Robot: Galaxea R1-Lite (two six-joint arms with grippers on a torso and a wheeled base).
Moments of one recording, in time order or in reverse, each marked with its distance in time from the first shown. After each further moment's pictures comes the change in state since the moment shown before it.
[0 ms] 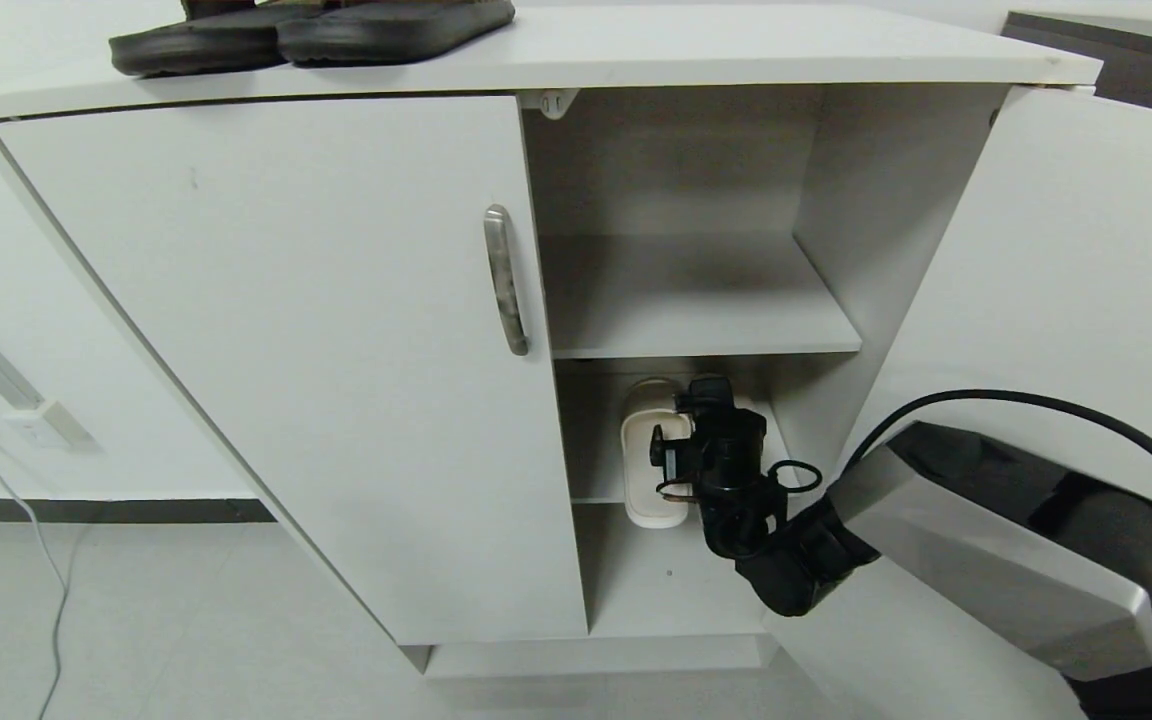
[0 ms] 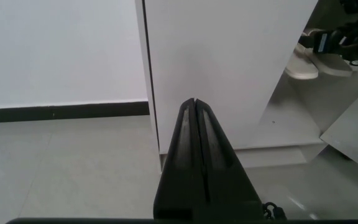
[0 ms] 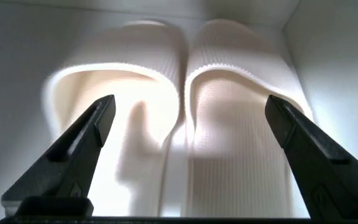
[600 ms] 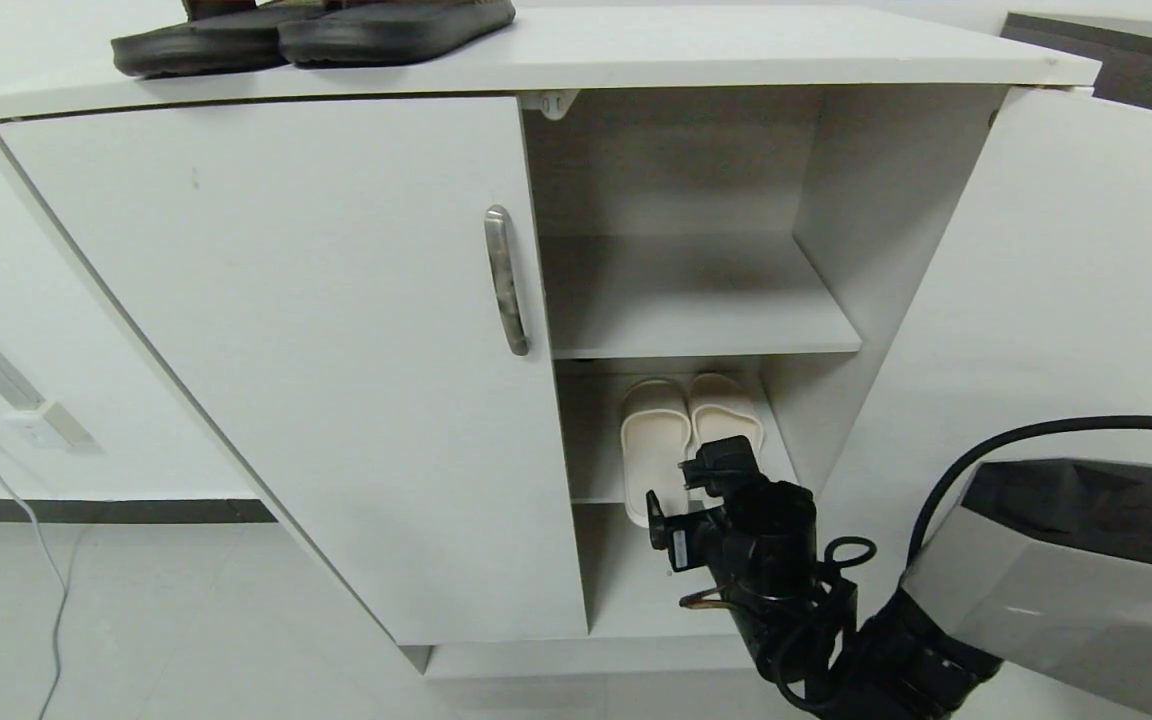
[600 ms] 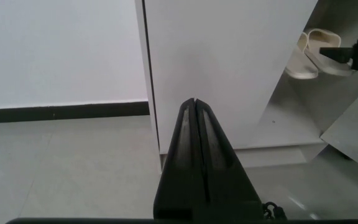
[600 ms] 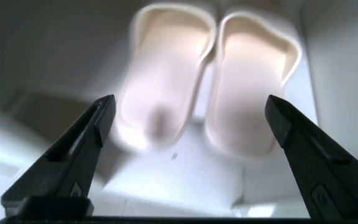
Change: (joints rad) left arm 0.000 0.000 0.000 0.000 -0.001 0.002; right arm 0.161 -0.237 0.539 -0.251 0.000 0.014
